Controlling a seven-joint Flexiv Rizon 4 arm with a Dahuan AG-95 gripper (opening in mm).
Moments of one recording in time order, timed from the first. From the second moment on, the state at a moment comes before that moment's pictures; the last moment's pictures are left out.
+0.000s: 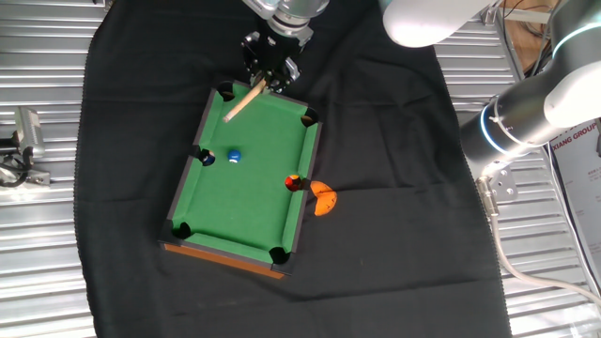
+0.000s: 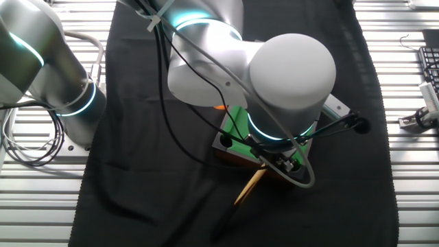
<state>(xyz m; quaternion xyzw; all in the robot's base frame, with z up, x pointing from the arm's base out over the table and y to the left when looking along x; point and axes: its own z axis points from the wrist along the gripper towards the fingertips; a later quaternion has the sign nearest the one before) 0.472 -0.147 0.087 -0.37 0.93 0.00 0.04</state>
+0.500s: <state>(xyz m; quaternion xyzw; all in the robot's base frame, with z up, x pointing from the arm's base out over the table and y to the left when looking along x) 0.472 -0.147 0.087 -0.38 0.93 0.00 0.04</state>
